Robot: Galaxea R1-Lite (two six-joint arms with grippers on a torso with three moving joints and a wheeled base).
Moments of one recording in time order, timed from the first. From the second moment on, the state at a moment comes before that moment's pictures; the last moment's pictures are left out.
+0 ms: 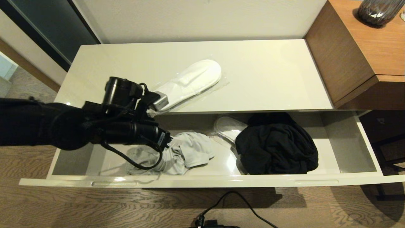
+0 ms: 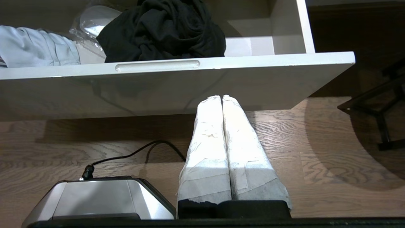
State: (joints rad) left arm -0.42 1.73 -1.17 0.03 -0.15 0.20; right arm 0.00 0.00 0.00 0.00 -0.01 0.00
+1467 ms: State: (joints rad) left arm -0.41 1.93 -1.63 0.24 -0.13 0.44; right arm 0.00 0.00 0.00 0.00 -0.01 0.01
